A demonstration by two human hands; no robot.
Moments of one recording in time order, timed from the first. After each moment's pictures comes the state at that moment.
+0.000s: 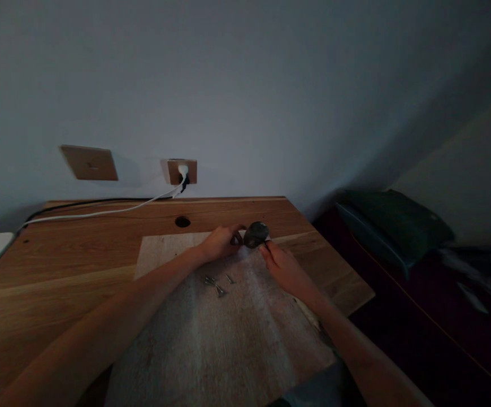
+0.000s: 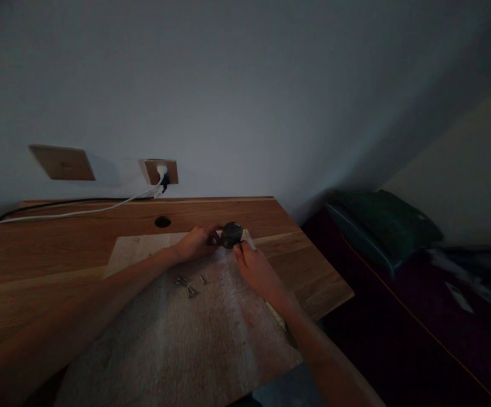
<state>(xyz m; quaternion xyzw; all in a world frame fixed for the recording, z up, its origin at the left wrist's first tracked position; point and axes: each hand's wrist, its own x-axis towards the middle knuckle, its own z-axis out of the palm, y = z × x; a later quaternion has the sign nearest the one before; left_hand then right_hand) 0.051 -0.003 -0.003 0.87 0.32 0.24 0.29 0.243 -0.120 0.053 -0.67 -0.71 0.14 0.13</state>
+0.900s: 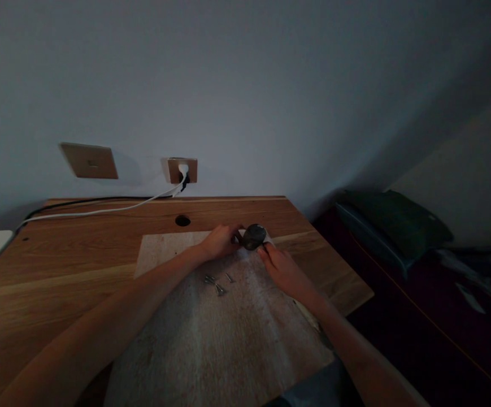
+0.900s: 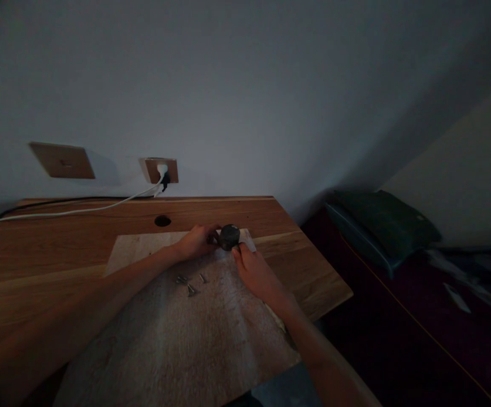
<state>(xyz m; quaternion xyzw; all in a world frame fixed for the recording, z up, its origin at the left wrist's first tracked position) 0.053 -0.001 -0.005 0.86 0.32 0.26 0.29 0.240 -0.125 0.055 -0.66 -0.72 0.15 0.13</state>
